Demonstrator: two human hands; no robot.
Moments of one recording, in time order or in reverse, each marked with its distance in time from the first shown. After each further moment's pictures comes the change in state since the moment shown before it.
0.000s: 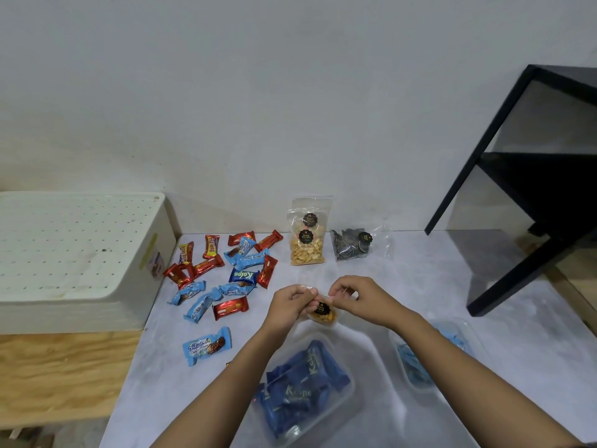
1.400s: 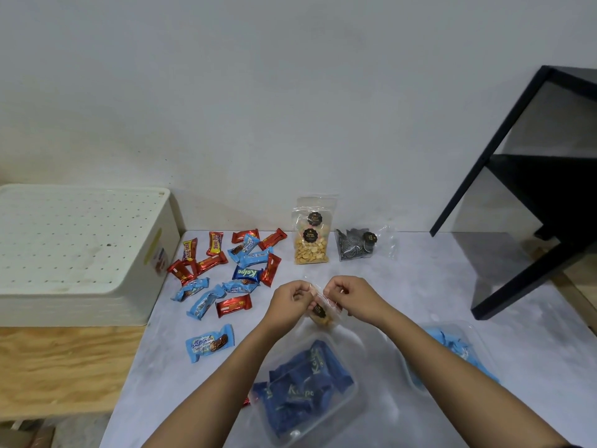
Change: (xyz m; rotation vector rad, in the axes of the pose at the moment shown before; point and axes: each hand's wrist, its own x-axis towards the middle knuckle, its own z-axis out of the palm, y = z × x) left_hand 0.000 0.007 -0.009 0.526 0.020 0.154; right_hand 0.012 -0.026 0.015 0.101 0.004 0.176
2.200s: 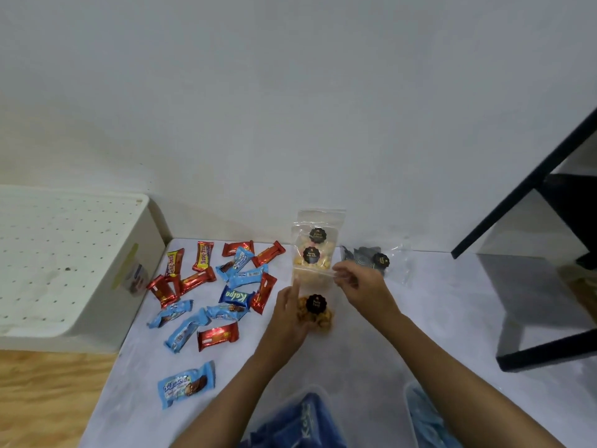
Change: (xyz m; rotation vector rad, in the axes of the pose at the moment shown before) left_hand 0.069 -0.030 0.011 0.460 0.088 0.113; right_hand 0.100 0.032 -0.039 -0.199 0.323 -0.348
